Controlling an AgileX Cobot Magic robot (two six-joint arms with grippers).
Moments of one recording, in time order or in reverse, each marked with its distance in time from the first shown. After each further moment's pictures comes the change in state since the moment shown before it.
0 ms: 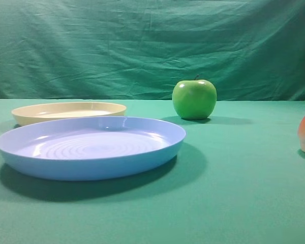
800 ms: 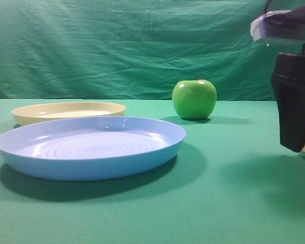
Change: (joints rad) left arm 0.000 0.000 0.000 0.000 0.000 0.000; right arm 0.000 0.242 -0.046 -0.005 -0.096 0.001
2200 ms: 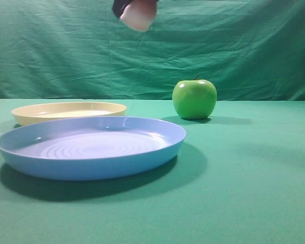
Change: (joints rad) left arm 0.000 0.000 0.000 0.000 0.000 0.000; right arm 0.360 0.400 -0.773 0.310 -0.293 -0.477
